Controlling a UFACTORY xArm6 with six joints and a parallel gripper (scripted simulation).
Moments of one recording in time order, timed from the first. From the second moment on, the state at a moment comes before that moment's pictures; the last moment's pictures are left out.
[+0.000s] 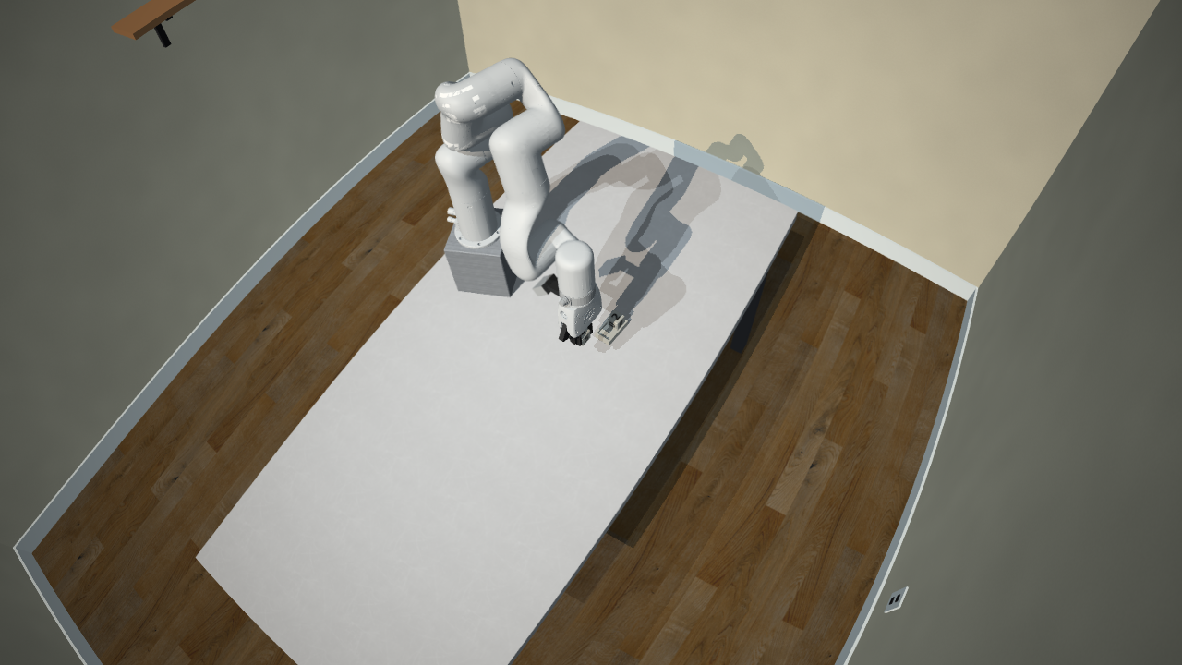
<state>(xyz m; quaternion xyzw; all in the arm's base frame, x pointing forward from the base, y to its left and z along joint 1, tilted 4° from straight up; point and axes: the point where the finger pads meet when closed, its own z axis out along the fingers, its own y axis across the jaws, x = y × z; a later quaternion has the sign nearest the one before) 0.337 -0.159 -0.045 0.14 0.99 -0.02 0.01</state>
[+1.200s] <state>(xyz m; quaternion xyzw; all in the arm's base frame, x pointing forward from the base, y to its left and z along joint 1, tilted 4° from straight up) 0.337 -0.161 -0.119 0.14 0.99 -0.01 0.00</state>
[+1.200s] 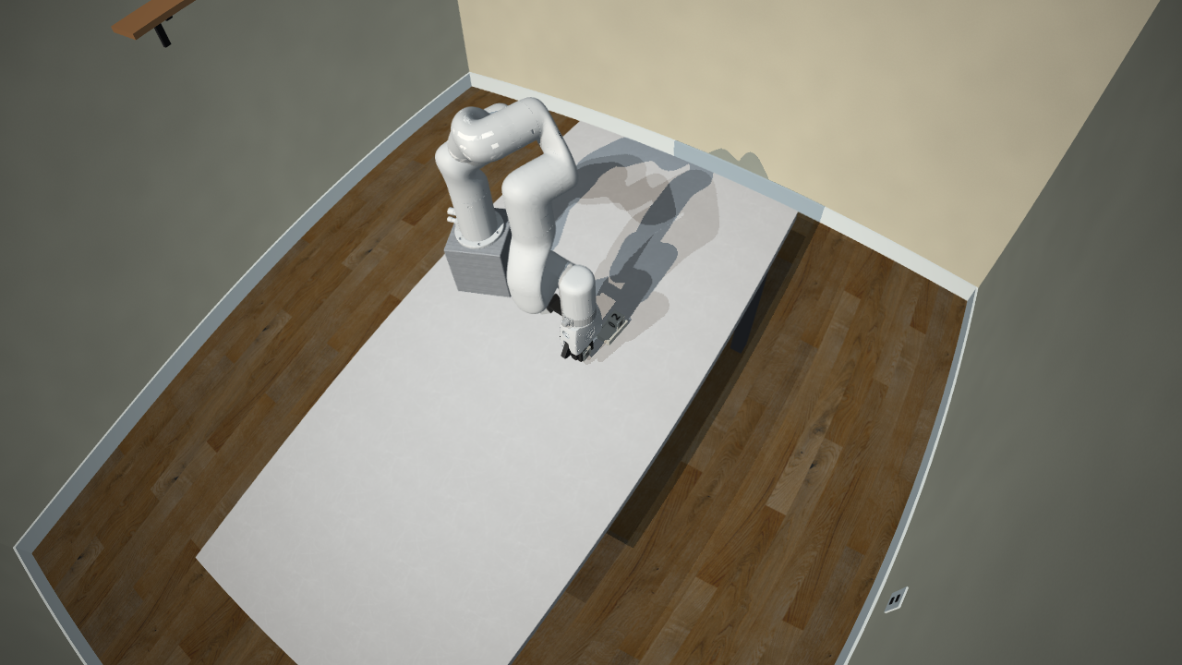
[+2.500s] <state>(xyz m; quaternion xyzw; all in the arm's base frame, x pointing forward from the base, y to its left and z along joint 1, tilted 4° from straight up) 0.339 -0.163 -0.142 0.14 0.99 -0.03 0.01</state>
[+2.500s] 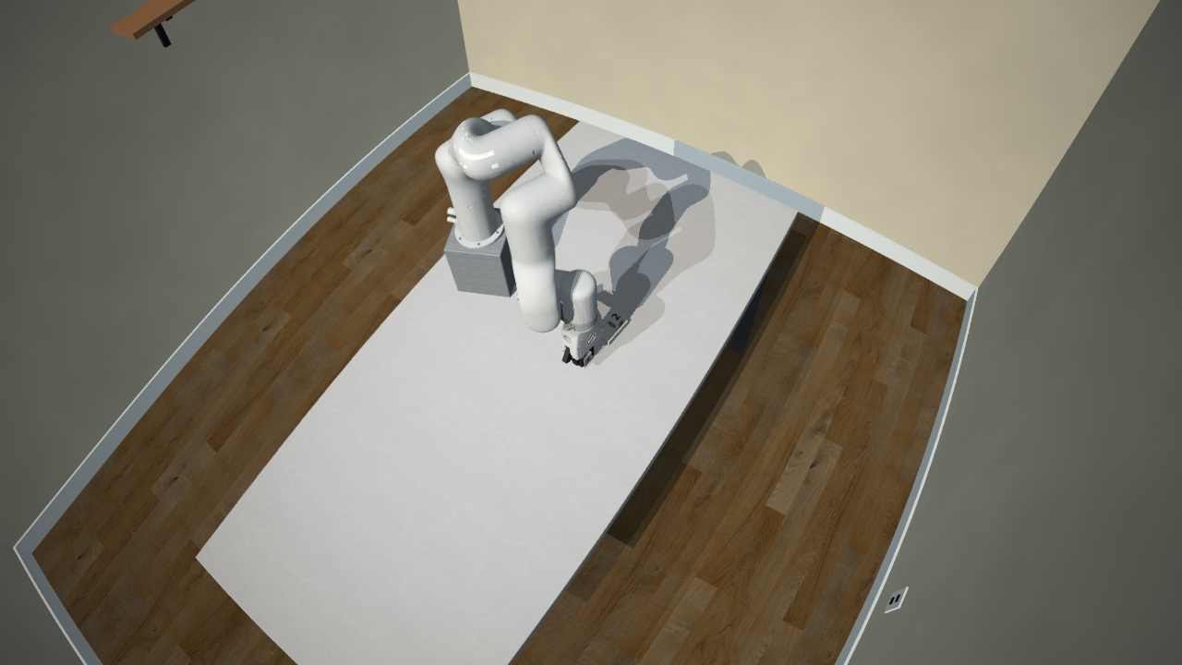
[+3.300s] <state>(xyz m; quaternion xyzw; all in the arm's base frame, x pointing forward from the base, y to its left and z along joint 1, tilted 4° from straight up) 0.341 -0.164 -0.142 0.14 0.99 -0.03 0.01</state>
